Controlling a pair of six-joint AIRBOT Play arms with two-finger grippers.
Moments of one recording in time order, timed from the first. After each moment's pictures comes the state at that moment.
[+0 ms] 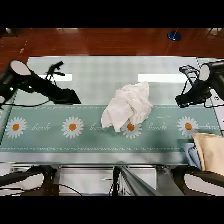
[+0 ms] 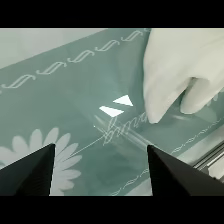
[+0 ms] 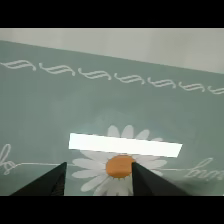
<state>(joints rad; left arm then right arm) -0.05 -1.39 1.10 0.93 -1.34 -1.19 -0.01 -1.34 1.15 -1.73 1.38 1.46</state>
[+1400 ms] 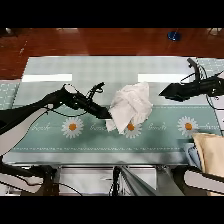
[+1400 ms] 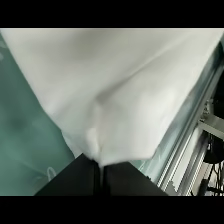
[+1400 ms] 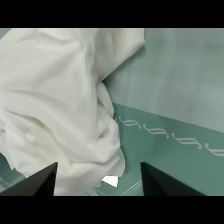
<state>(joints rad) -0.36 -1.68 1.03 0.49 -1.15 -0.82 -0.25 -1.38 1.06 -0.80 1.29 1.08</state>
